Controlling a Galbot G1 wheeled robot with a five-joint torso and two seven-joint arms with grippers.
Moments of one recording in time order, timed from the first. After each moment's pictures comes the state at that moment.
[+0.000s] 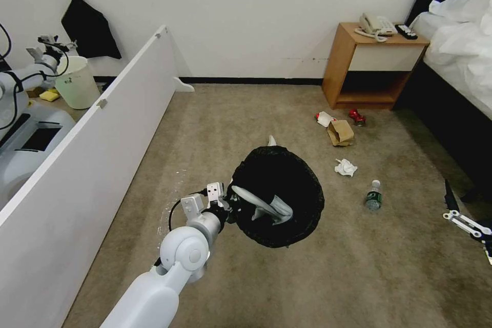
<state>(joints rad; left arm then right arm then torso) 1.07 -1.22 -0.07 -1.94 -0.98 0.43 -0.43 -1.64 1.61 1.32 2.28 -0.06 0.43 -0.39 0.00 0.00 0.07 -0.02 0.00</state>
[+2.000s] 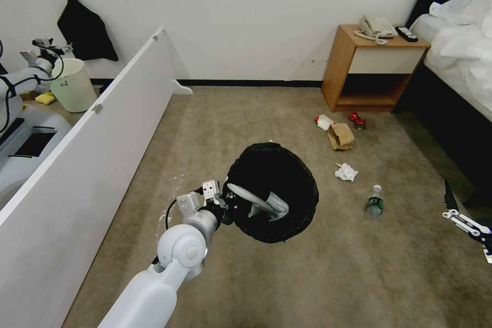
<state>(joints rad) 1.06 -1.22 -0.09 -1.93 -0.99 0.43 -0.44 -1.63 1.61 1.31 2.26 -0.03 0.41 -0.39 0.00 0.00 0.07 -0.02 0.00</state>
